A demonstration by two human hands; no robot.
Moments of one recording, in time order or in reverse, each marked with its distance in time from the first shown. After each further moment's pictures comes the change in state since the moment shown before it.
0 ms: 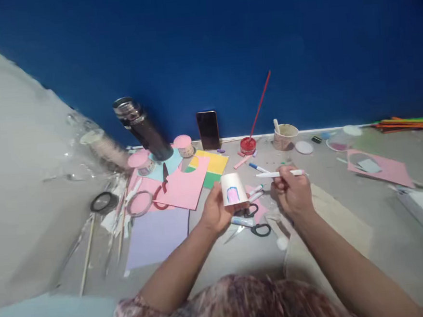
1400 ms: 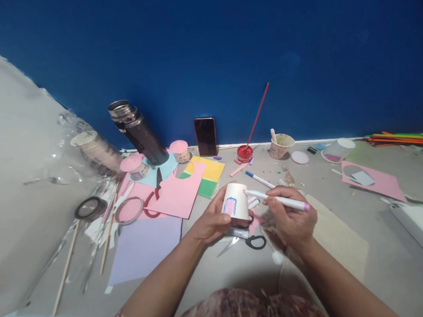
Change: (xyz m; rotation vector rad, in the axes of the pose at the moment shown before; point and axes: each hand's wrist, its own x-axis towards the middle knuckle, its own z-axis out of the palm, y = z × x) left_hand -0.011 0.012 0.010 0.197 -0.297 -0.062; right_hand -0.048 -0.019 0.012 -0.788 -0.166 -0.860
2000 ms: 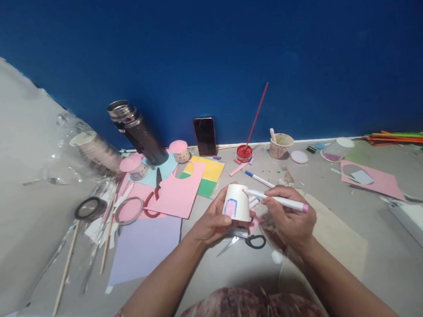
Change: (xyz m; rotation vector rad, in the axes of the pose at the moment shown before) left_hand -0.001 -0.002 0.001 -0.007 -0.057 -0.015; right_hand 0.003 -0.005 0.000 0.009 -0.024 -0.021
